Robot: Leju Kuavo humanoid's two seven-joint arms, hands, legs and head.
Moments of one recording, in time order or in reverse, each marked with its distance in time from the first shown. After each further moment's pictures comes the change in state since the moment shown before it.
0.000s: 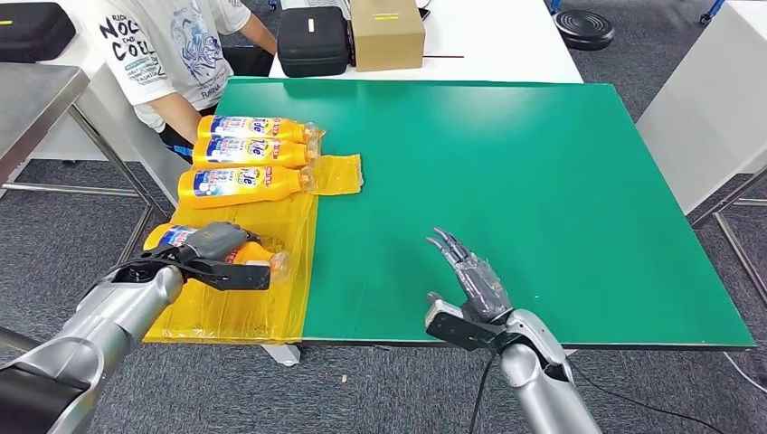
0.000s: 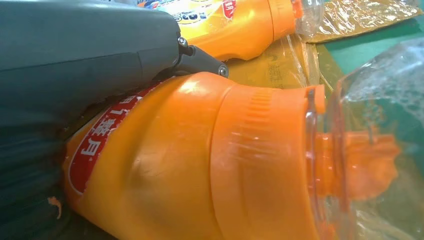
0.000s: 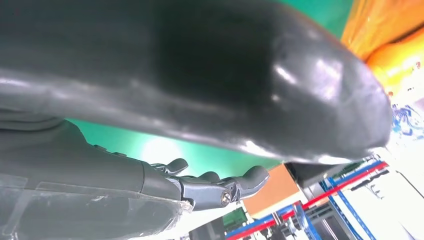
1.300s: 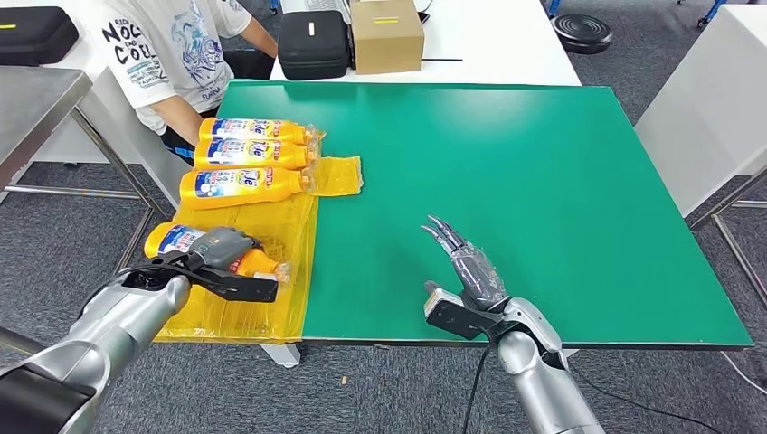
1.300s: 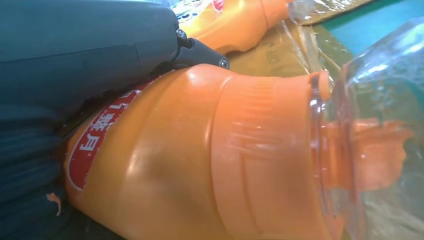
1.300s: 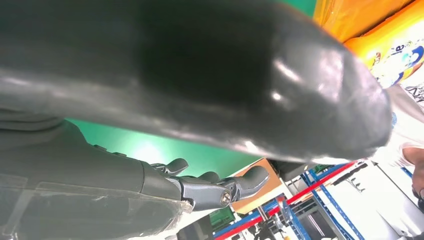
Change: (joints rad) left arm 0.003 -0.004 -0.118 0.029 -0.090 0.038 0.090; right arm -0.036 0.015 -0.001 0.003 -0.040 0.042 -0.025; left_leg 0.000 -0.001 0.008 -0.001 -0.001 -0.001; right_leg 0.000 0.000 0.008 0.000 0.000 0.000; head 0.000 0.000
